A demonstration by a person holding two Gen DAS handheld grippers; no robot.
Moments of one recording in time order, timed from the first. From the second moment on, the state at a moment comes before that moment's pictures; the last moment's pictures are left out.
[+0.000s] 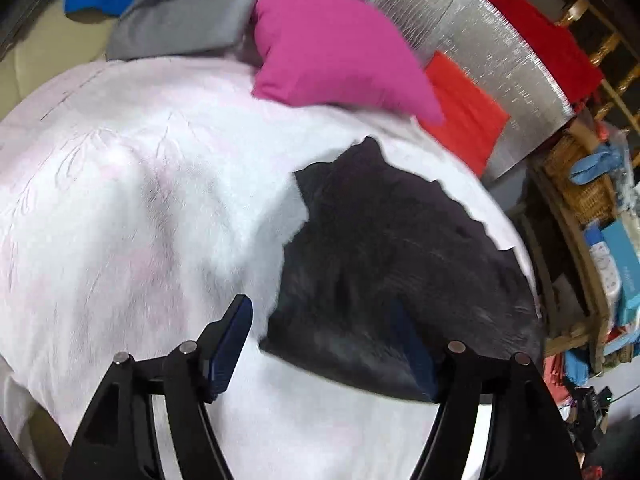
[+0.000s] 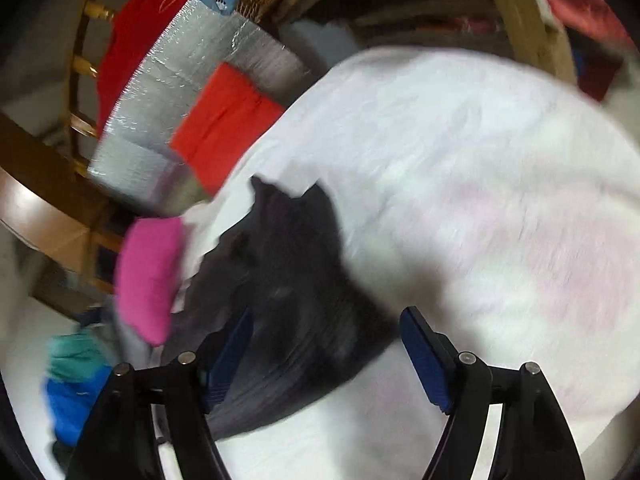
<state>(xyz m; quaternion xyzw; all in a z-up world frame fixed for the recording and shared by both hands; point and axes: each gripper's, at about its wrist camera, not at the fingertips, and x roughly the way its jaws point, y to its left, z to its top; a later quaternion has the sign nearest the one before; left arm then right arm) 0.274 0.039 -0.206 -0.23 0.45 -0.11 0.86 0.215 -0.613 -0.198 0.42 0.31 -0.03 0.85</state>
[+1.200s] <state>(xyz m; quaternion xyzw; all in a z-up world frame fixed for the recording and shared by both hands) 0.323 0.036 -0.267 -0.38 0.48 -0.10 0.78 0.286 -0.563 -0.251 0.48 0.35 0.00 0.81</state>
